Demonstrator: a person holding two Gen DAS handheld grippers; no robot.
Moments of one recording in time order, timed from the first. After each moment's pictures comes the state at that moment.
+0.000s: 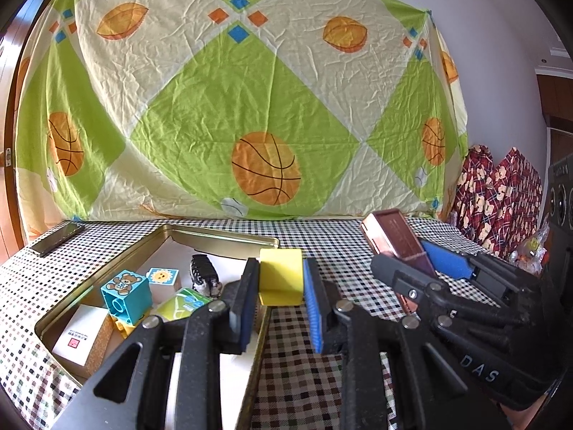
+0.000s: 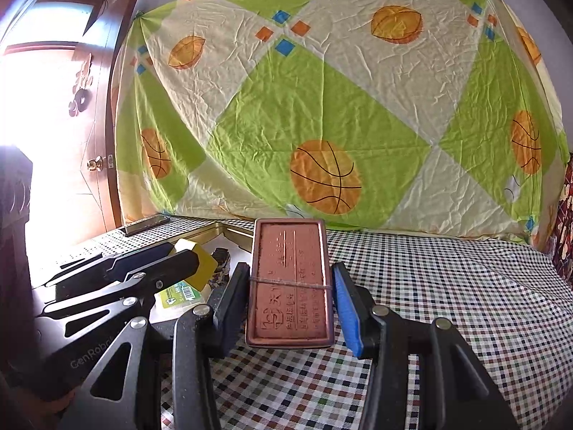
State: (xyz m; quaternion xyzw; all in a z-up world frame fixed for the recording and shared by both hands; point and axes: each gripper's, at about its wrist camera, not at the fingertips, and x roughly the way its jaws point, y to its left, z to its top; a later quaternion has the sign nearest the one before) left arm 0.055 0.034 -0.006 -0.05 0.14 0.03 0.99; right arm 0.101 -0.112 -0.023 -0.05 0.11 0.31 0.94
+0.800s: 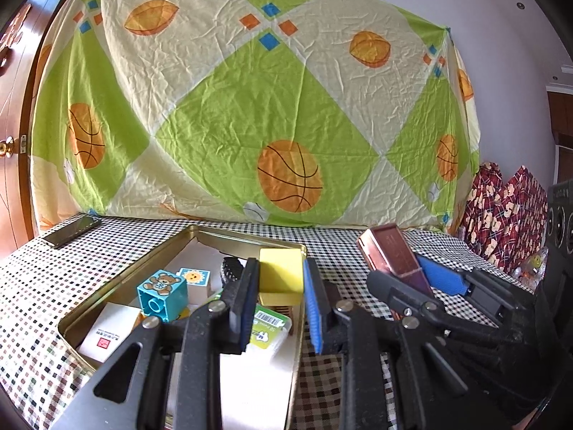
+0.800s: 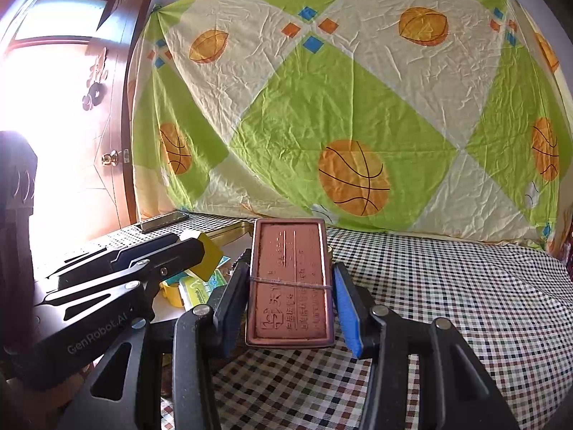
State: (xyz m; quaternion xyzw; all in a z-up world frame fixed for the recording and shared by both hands) left arm 0.039 0.067 -0.003 -0.08 0.13 0.05 0.99; right arm 0.089 -0.078 -0.023 -0.06 0.11 0.34 0.93
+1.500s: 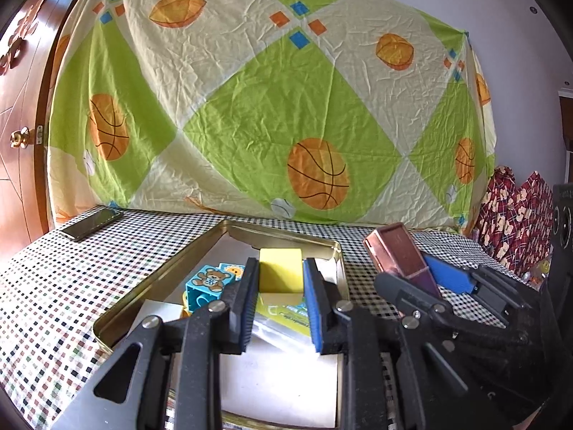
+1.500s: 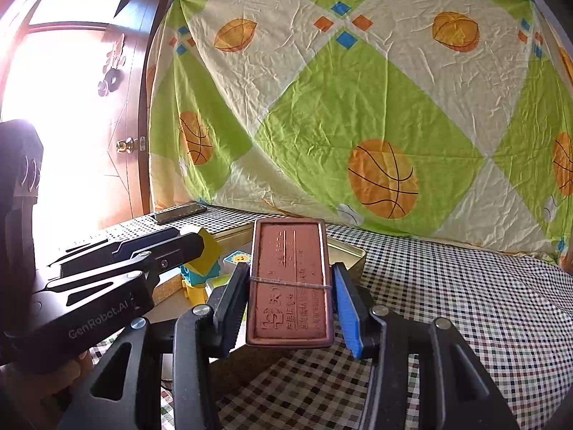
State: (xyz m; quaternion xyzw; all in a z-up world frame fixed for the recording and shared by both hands) left arm 0.029 0.103 -0.007 -0.09 0.14 0.08 0.98; right arm 0.081 -0.041 -0.024 -0.08 0.11 0.36 0.92
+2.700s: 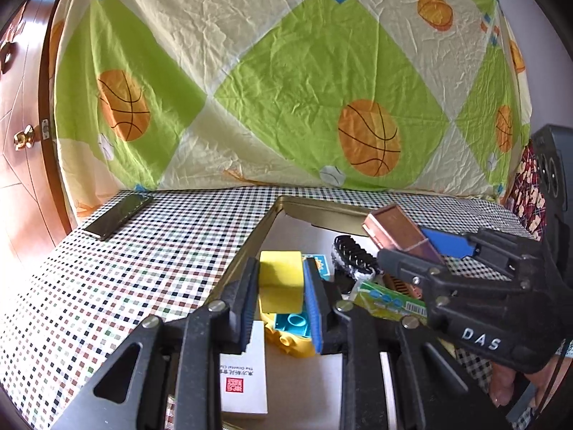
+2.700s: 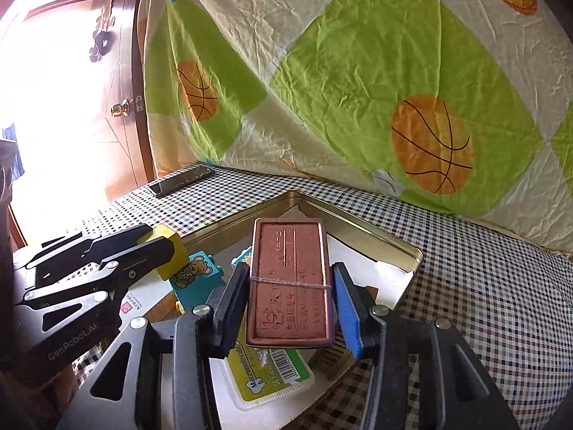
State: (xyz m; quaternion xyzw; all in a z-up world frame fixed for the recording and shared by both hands) left arm 0.067 0.164 -0.009 -0.05 0.23 0.11 0.96; right arm 0.151 0.048 -0.022 -0.12 0.23 0.38 0.89
